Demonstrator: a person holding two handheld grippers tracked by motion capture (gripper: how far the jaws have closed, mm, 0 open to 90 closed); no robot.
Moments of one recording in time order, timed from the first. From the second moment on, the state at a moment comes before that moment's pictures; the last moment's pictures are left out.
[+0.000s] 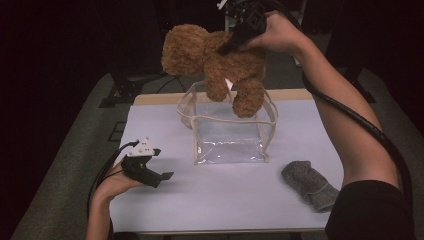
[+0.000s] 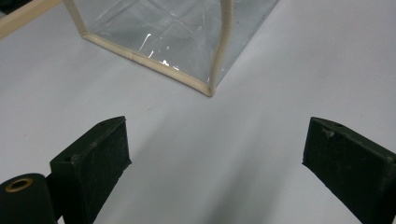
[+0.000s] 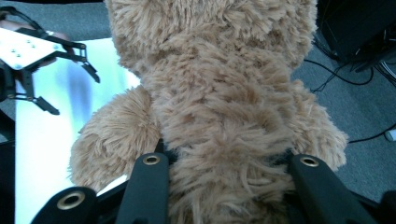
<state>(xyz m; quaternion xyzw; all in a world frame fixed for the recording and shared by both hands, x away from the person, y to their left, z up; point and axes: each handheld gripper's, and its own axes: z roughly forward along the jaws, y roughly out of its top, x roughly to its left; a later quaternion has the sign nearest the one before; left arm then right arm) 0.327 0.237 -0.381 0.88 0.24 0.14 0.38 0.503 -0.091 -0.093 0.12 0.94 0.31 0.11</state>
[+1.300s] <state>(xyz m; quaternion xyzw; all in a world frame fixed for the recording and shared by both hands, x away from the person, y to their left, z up) 0.326 0.238 -0.384 0.88 0.24 0.13 0.38 0.510 -0.102 -0.166 0.14 0.95 0.28 0.07</state>
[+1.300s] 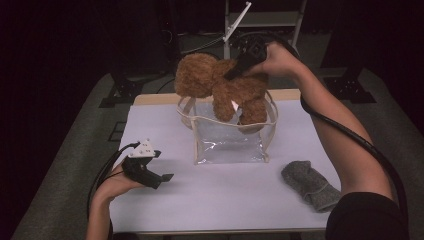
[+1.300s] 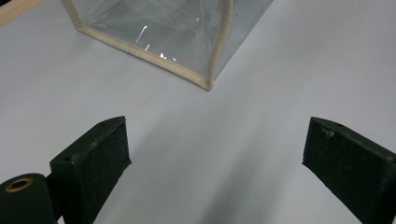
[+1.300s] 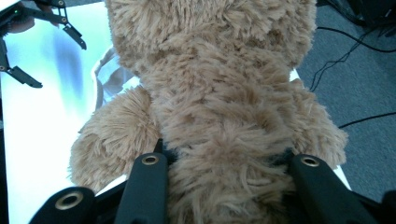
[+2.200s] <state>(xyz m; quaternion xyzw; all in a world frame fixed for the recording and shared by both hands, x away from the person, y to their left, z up) 0.326 0.237 -0.386 0.89 0.24 0.13 0.37 0.499 -0.116 -0.251 0.15 0.96 0.25 0.02</state>
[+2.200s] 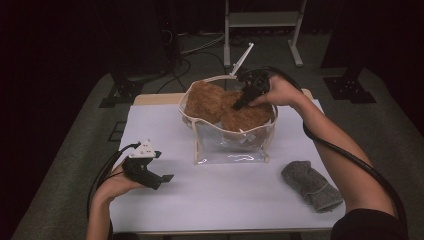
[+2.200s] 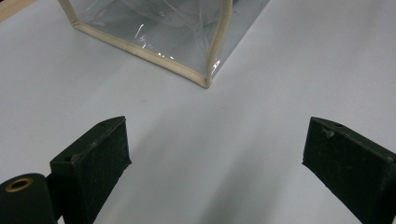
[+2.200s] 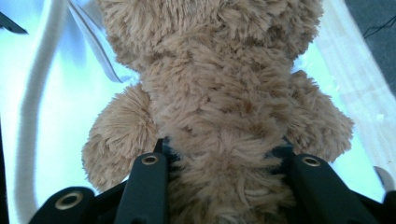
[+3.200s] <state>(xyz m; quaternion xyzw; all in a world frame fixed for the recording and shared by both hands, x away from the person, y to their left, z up) 0.325 0.236 -0.385 0.89 0.24 0.13 0.38 0.500 -0.086 -0.262 0.14 0.96 0.23 0.04</state>
